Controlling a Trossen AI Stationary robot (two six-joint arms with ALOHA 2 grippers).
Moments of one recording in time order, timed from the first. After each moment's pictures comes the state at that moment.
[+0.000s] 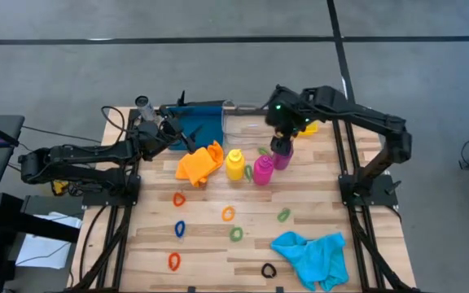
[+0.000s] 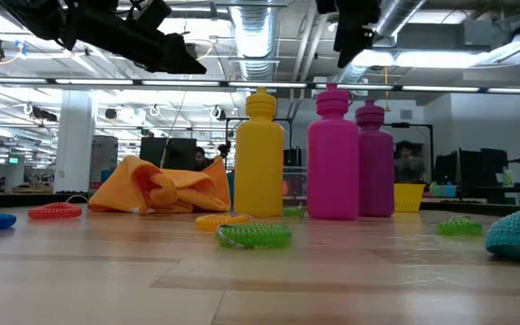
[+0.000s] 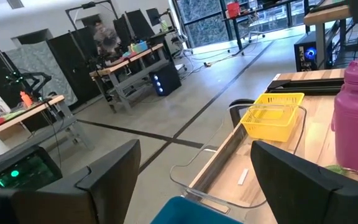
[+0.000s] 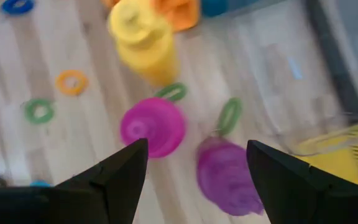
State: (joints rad) left arm 0.32 1.00 0.52 0.44 -0.44 0.32; right arm -0.29 1.62 1.78 -1.32 -0.06 0.02
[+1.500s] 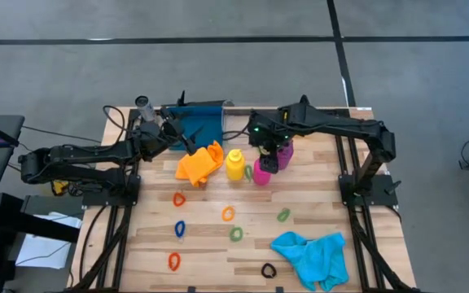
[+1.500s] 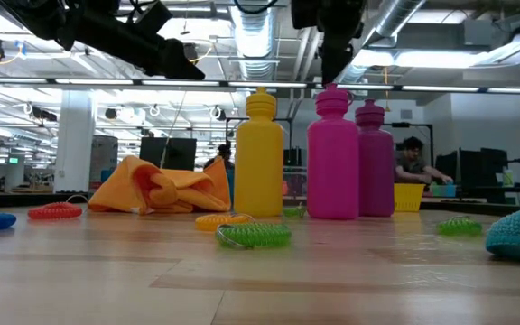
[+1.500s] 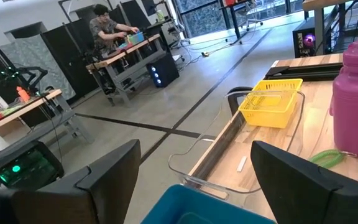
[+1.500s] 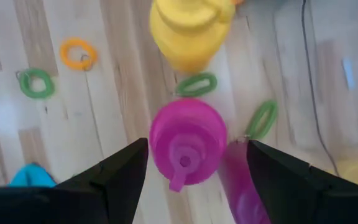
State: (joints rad) left arm 0.32 1.00 0.52 0.39 -0.44 0.33; right arm -0.18 1.76 1.78 -1.30 -0.04 0.01
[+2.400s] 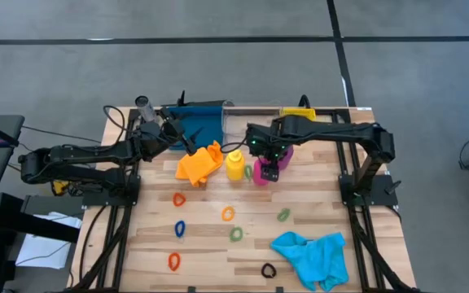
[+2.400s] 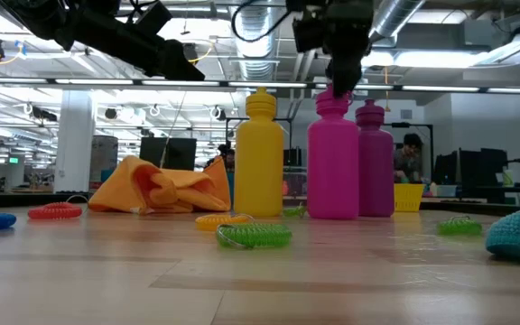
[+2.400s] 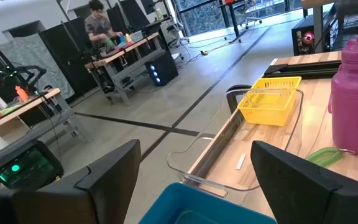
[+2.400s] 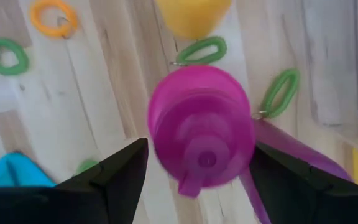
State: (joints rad) left arm 0.32 1.00 0.52 0.38 -0.44 0.33; right arm -0.14 1.76 1.63 -1.25 -0.01 0.06
